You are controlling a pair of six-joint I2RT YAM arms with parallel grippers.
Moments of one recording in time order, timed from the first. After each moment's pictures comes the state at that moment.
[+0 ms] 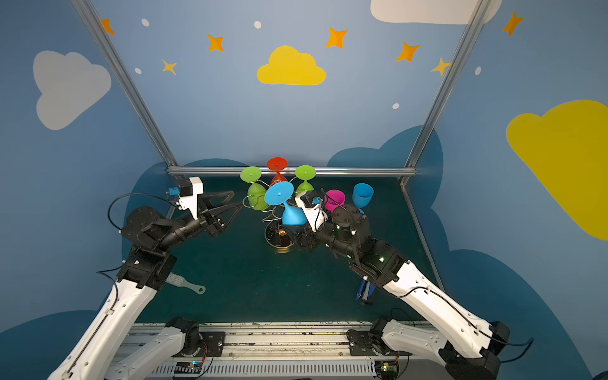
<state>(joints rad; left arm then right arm) -0.29 0.87 0.96 0.09 0.66 -0.10 0.89 1.05 1.22 -0.43 -0.05 0.05</state>
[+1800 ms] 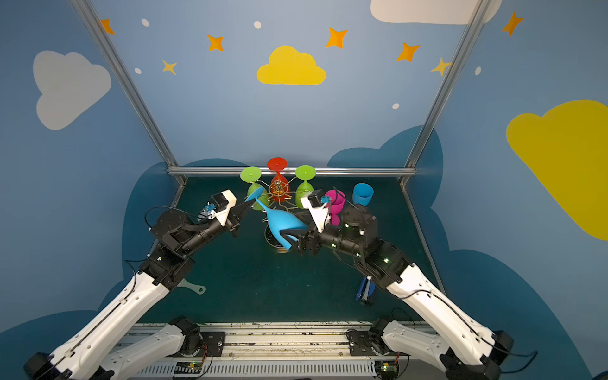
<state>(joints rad) -0.49 0.94 0.93 0.14 0.31 0.18 0.80 0.95 1.11 -0.29 -0.35 0.18</state>
